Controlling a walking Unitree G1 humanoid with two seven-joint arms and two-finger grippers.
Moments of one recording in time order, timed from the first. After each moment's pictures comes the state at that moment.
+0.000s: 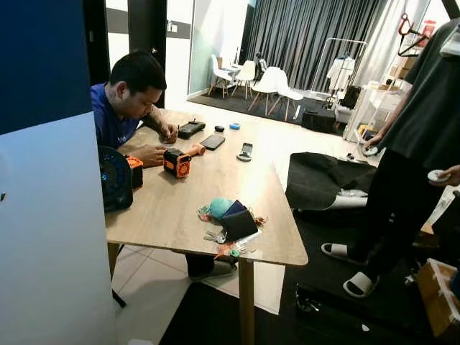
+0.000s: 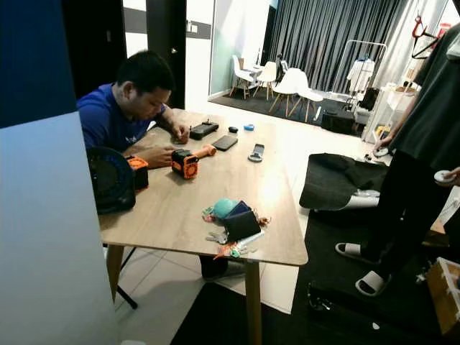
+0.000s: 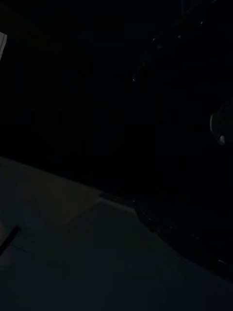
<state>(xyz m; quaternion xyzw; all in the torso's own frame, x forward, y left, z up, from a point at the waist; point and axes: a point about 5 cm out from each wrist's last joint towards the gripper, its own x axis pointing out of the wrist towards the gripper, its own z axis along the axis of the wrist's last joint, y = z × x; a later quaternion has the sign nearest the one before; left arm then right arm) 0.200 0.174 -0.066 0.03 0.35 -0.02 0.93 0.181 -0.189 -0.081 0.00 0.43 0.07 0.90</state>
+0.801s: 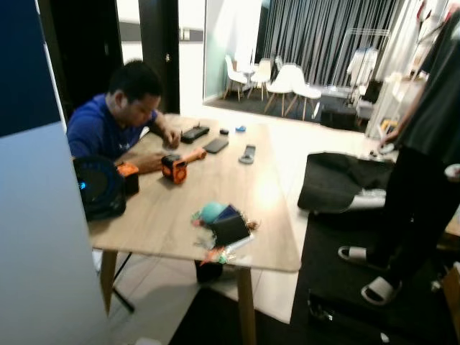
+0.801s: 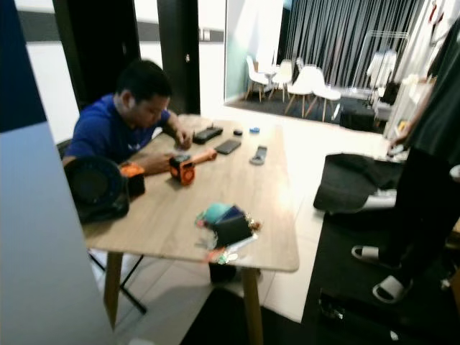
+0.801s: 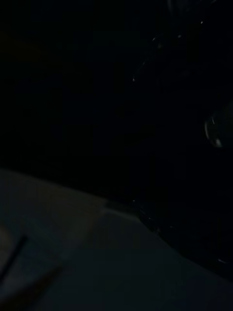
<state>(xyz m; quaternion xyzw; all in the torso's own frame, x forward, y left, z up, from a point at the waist) 0.204 0.169 -0.066 0.05 0.36 -0.06 0.93 0.166 -0.187 -0.088 0.02 0.44 0.05 0.90</state>
